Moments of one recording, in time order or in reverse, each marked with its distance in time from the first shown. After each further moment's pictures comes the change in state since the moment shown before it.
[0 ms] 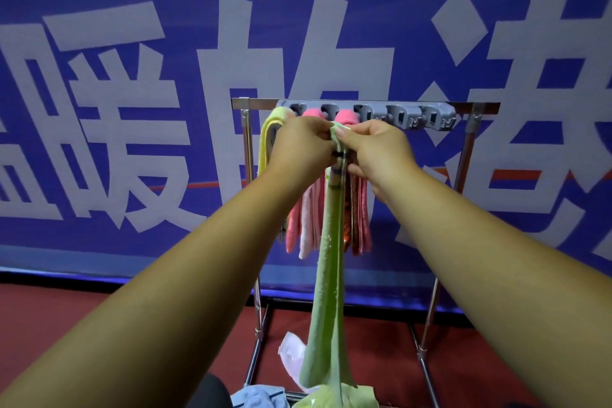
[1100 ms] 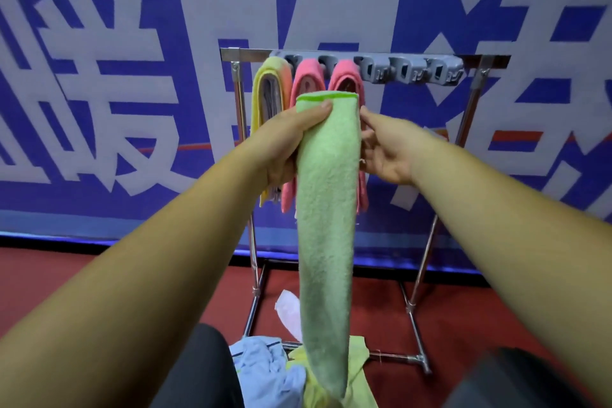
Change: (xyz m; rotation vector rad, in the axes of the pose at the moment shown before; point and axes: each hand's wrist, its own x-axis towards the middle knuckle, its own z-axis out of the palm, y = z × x) left_hand -0.041 -0.035 -0.012 -0.669 -0.421 -0.355; right_hand -0.003 0.038 -0.029 0.135 -0.246 0.451
